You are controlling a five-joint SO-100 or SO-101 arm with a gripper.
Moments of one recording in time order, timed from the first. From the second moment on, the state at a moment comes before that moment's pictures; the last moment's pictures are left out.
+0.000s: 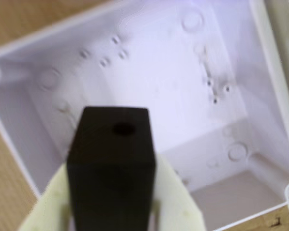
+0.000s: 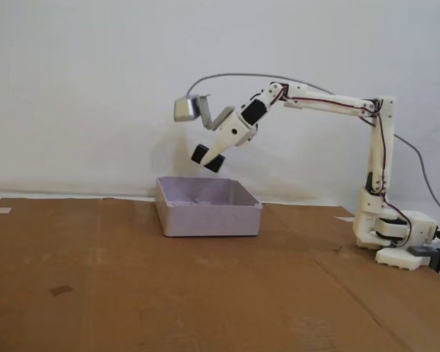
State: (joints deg) arm 23.8 79.7 80.2 50.3 6.8
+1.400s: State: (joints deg) arm 28.6 79.7 101.1 36.6 6.8
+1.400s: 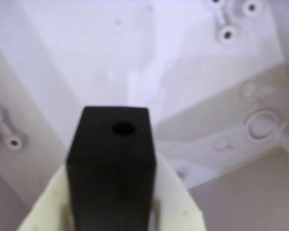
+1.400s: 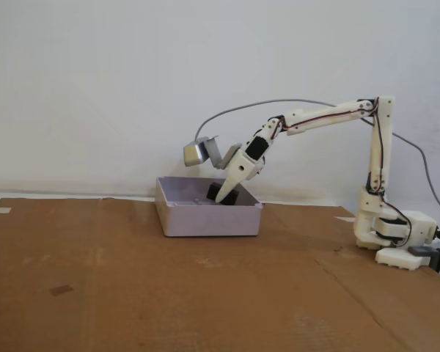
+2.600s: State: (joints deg) arm 25.3 79.7 101.1 27.8 6.8
